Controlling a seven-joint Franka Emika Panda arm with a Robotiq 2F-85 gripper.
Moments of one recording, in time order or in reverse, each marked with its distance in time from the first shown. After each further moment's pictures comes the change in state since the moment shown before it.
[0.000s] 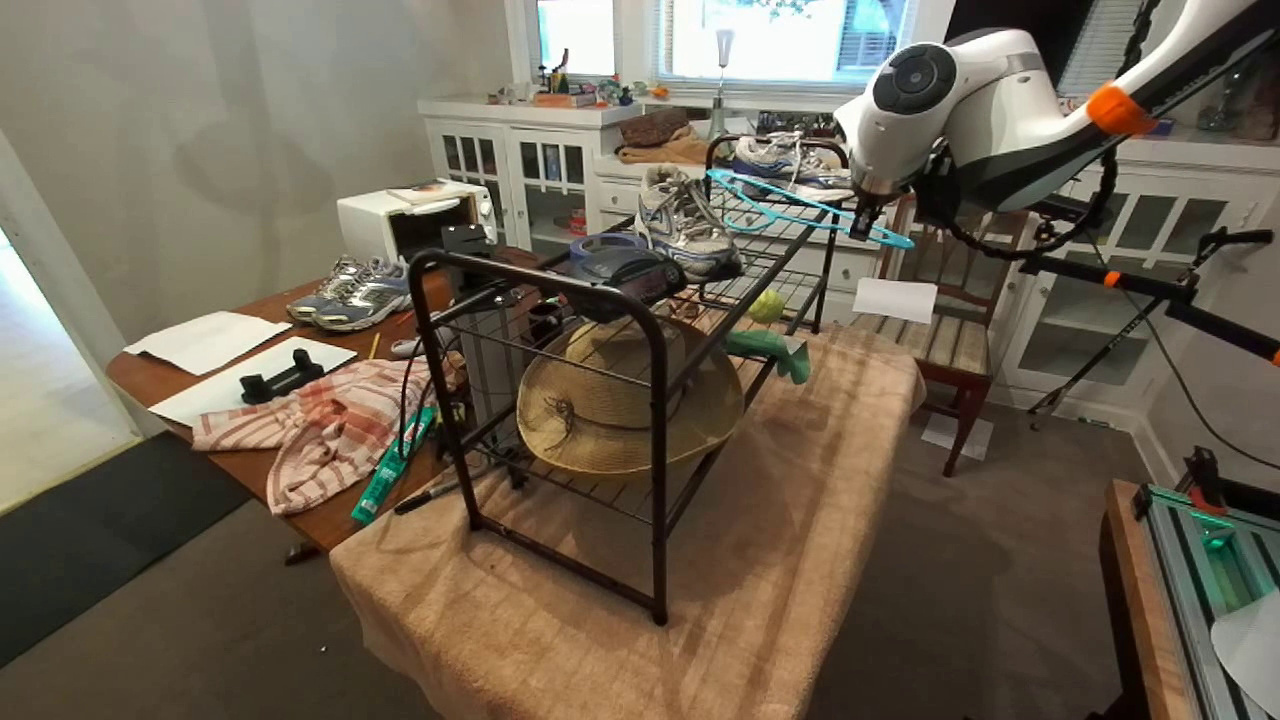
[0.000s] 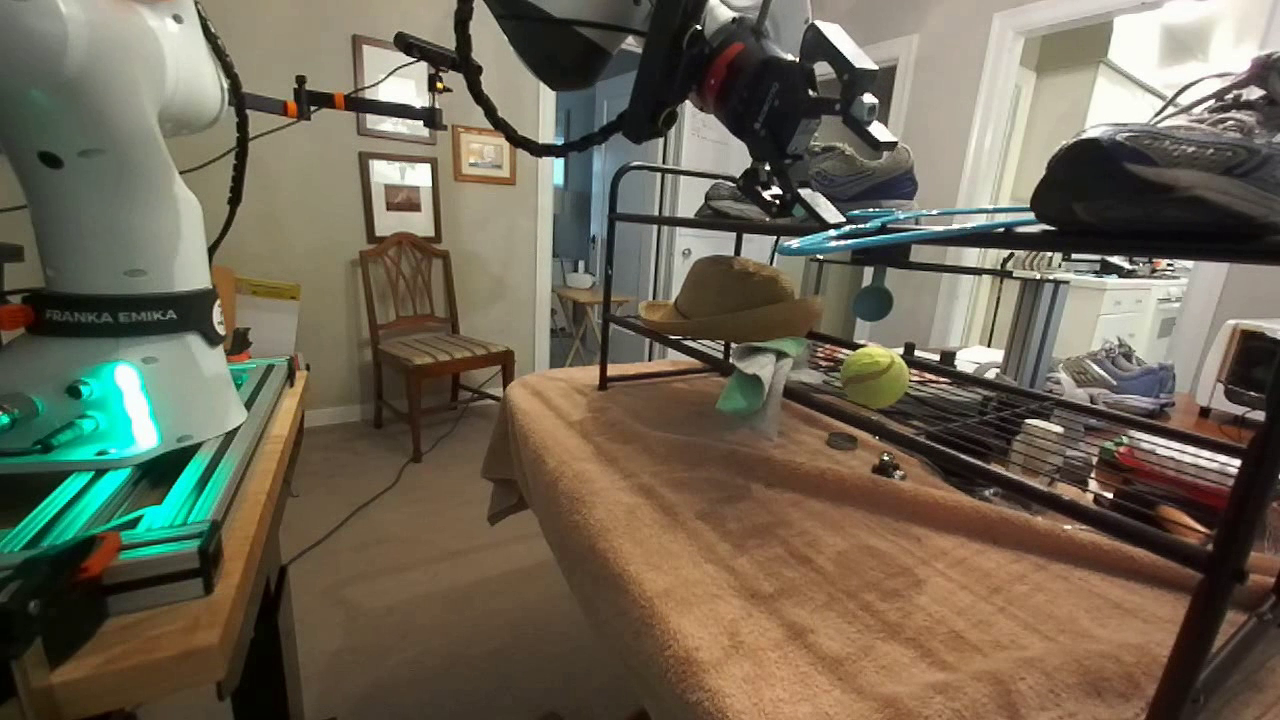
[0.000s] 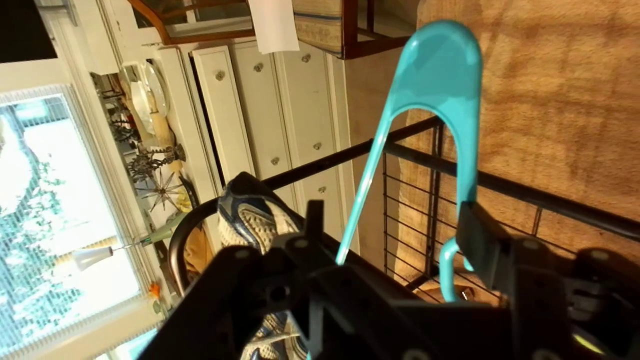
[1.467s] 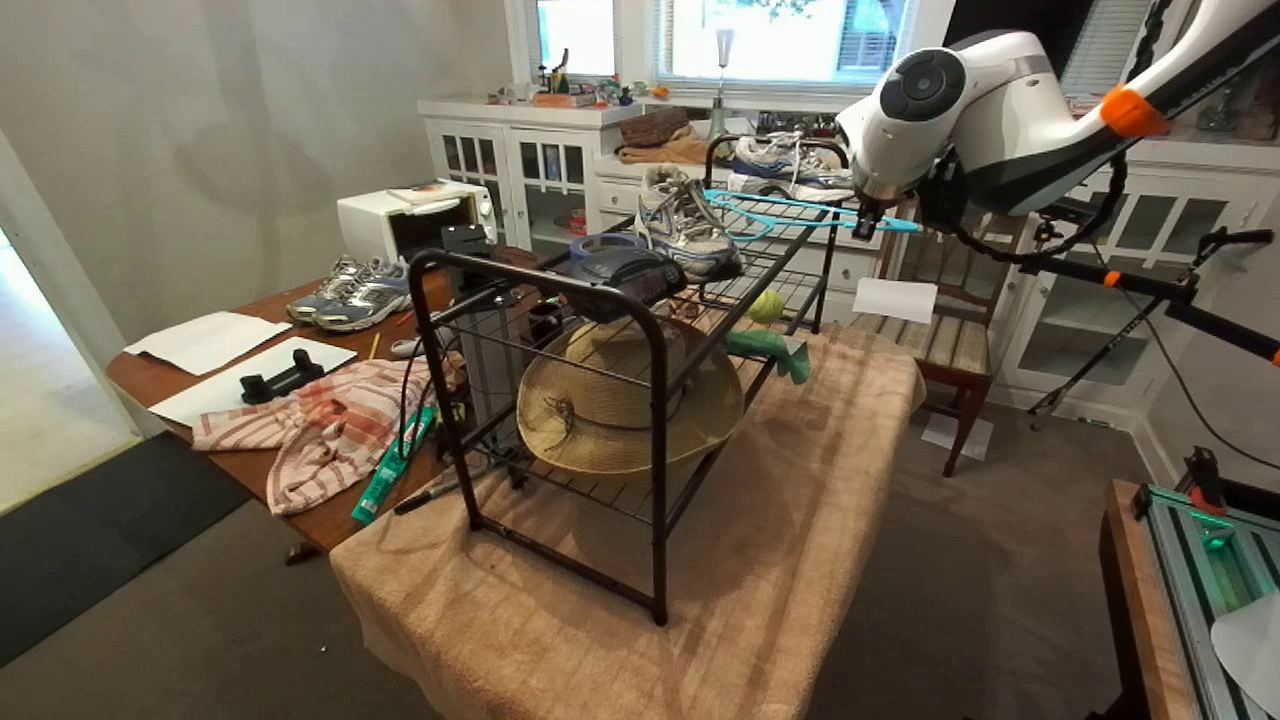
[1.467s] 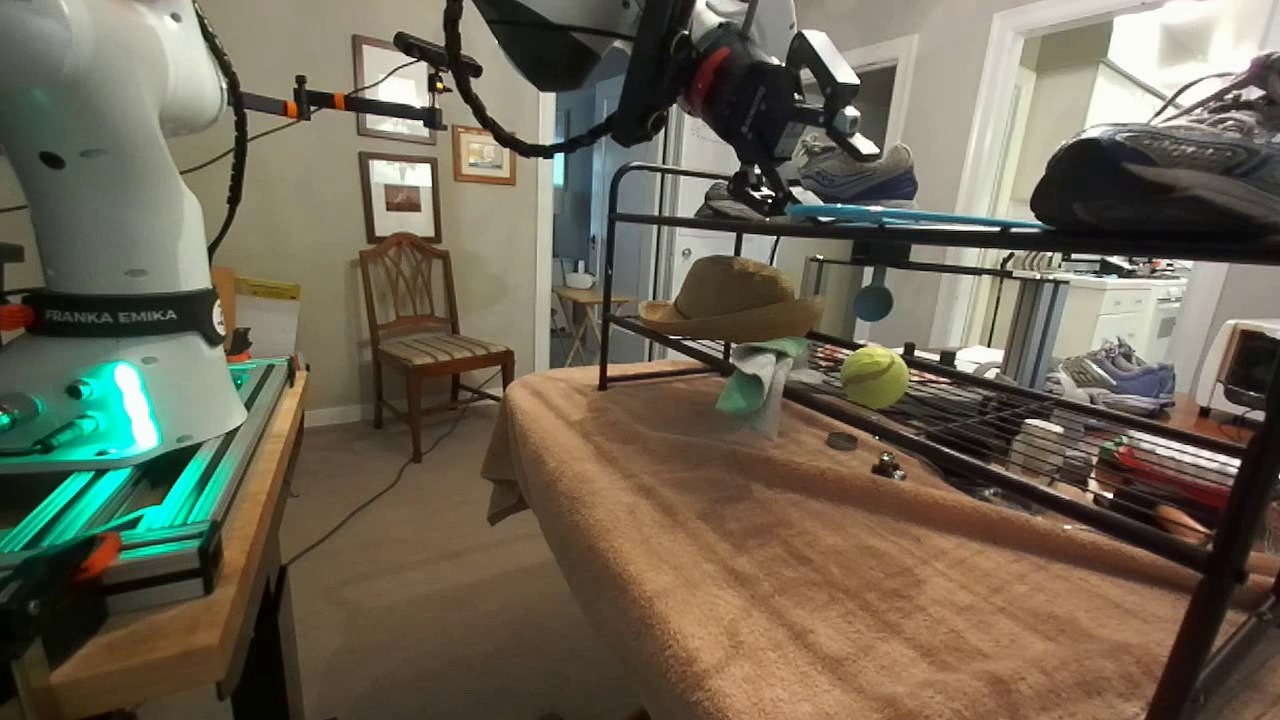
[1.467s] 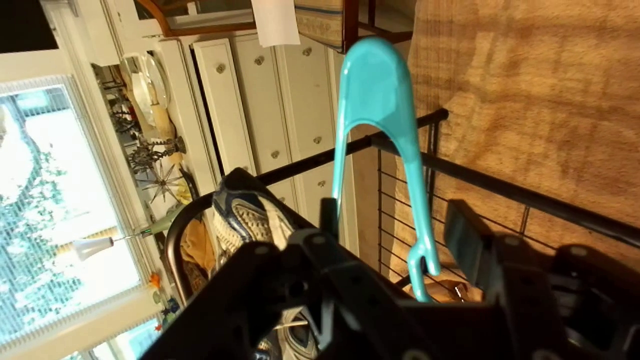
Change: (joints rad) arm 0.011 -0.022 0.001 -0.033 -0.036 0.000 0.027
